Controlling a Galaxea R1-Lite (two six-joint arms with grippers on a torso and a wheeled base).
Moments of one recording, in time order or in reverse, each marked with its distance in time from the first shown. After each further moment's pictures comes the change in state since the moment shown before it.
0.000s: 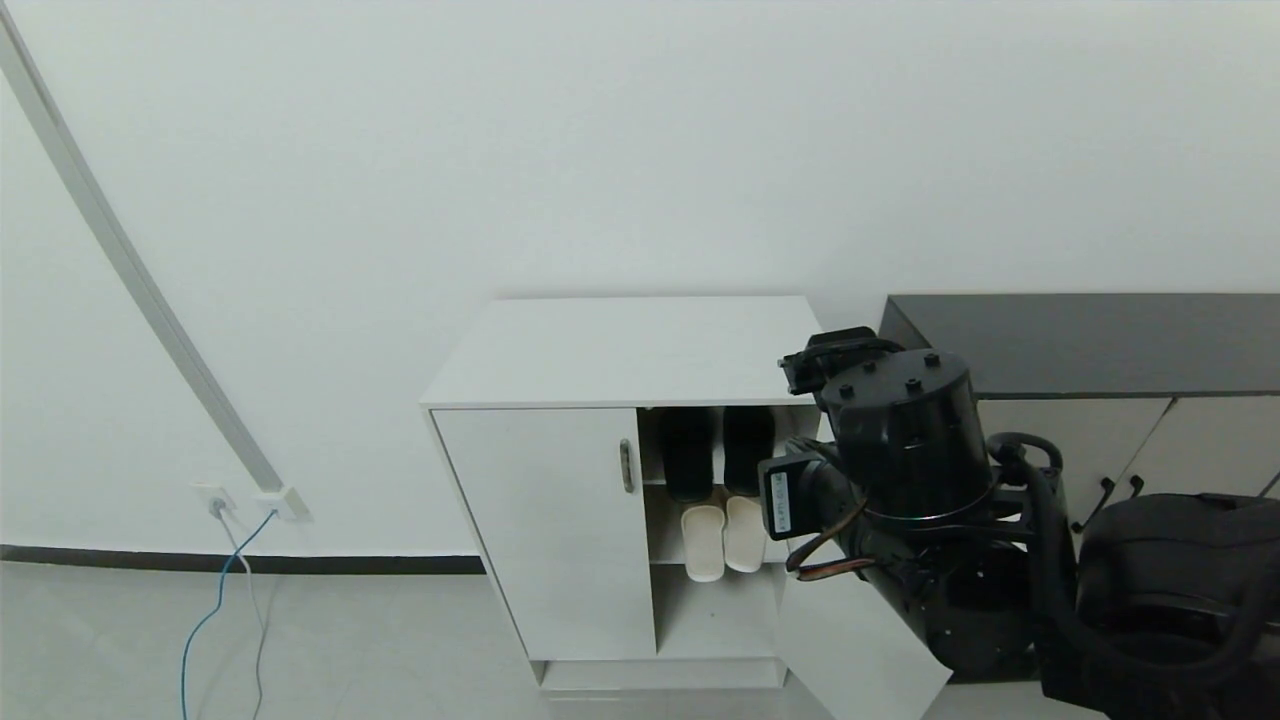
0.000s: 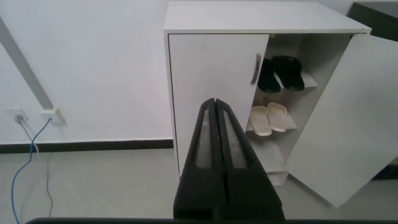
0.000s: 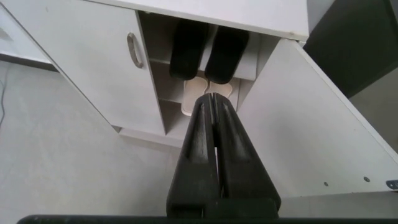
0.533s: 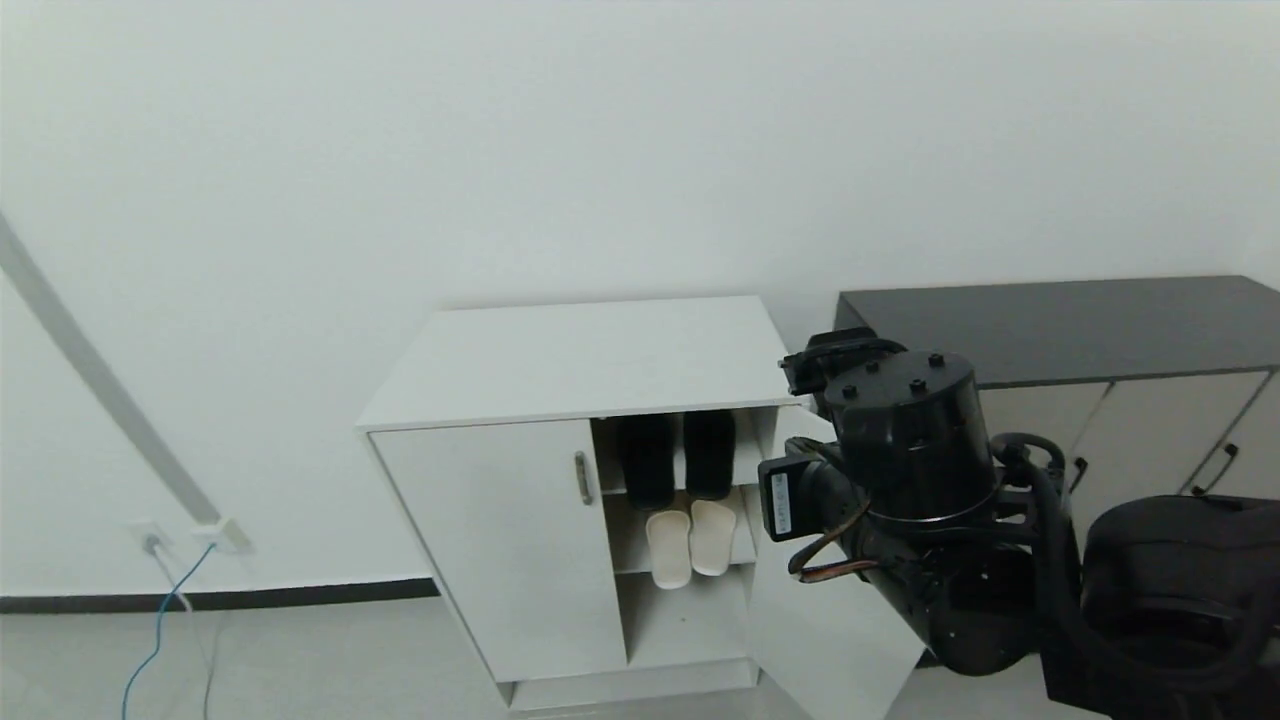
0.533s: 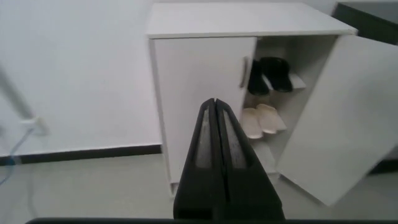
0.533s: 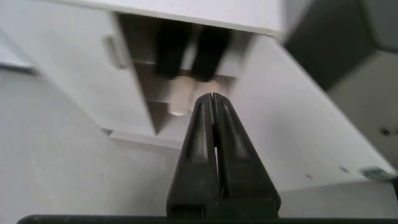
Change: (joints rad) left arm 0.000 0.000 0.000 0.000 0.000 0.001; right arm -0.009 -0.004 0.004 -0.002 0.002 -0.005
